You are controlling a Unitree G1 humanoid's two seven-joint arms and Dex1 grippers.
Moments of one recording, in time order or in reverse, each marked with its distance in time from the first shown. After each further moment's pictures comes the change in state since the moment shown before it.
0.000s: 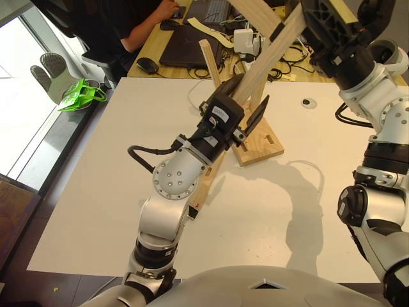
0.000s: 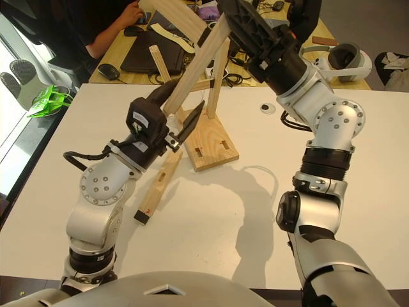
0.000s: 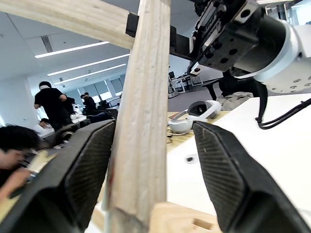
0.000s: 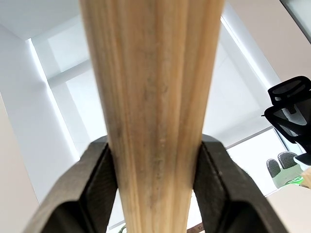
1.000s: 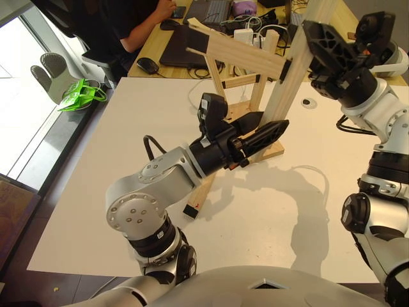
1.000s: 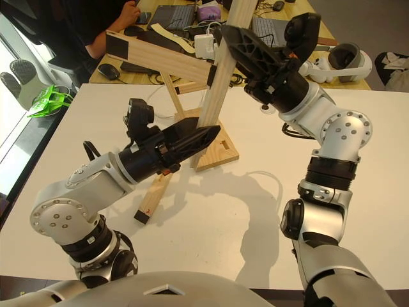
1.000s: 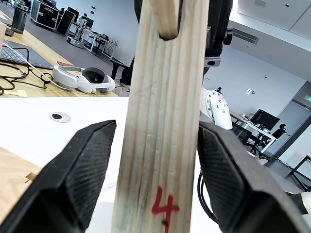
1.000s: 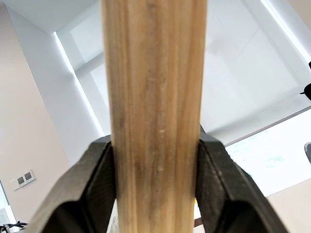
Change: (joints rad) left arm -0.118 -0.173 0.487 -0.015 -1.011 0.703 0.224; right arm 0.063 -0.023 -0.009 -0.076 0.100 0.137 0.051
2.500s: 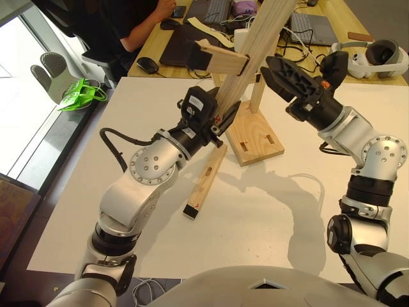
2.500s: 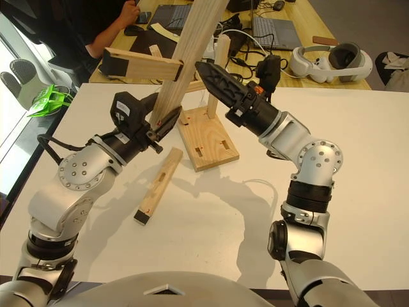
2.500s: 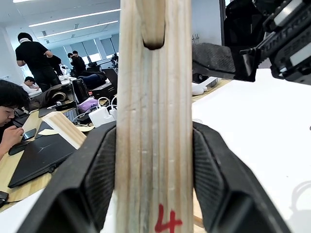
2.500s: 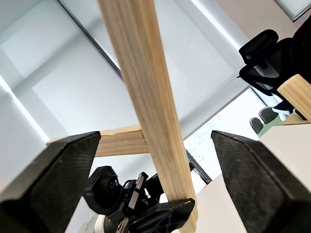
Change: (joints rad) left arm 0.042 0.561 -0.450 0.089 0.669 -0.679 0.020; right arm 0.184 0.137 0.050 -0.157 0.014 -0.074 -0.386
